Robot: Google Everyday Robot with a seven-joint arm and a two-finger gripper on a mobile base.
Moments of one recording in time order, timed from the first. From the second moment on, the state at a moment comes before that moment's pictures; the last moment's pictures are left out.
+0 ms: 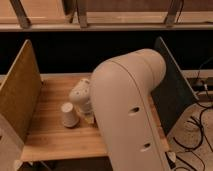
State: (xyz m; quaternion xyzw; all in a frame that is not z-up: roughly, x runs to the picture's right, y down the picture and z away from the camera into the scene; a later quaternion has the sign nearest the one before) arm -0.089 0.166 0.852 -0.32 0.01 -0.07 0.94
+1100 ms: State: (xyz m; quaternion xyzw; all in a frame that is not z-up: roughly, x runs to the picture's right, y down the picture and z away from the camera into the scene) arm 0.049 0.124 0.871 -0.27 0.09 0.16 0.95
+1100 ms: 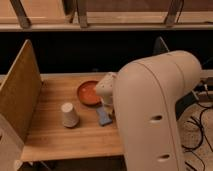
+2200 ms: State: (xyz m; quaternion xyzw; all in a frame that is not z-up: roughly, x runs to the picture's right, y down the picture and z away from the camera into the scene) arm 0.173 0.126 0.838 -0.20 0.11 0.36 0.91
